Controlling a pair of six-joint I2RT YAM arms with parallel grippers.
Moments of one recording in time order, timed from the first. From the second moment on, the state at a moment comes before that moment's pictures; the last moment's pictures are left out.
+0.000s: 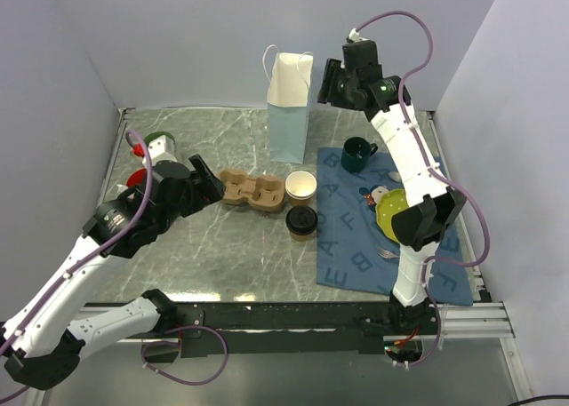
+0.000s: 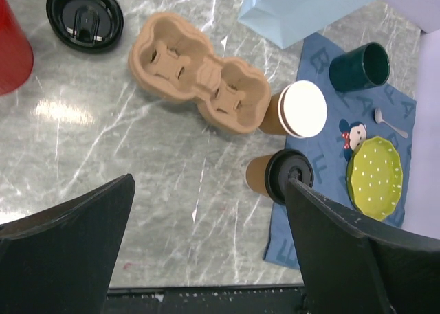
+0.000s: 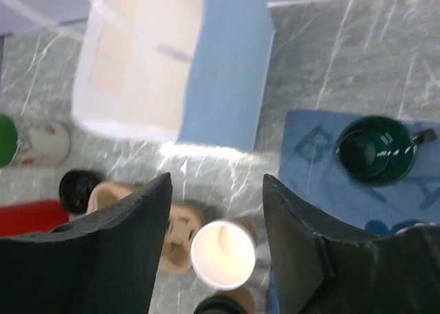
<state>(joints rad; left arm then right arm) -0.69 0.93 1.24 -0.94 -0.43 -0.90 0.38 1.94 2.29 -0.93 0.11 0.42</state>
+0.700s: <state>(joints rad) -0.69 0.91 1.21 -0.97 -0.35 -1.02 0.36 2.06 2.20 -0.58 -0.03 0.43</state>
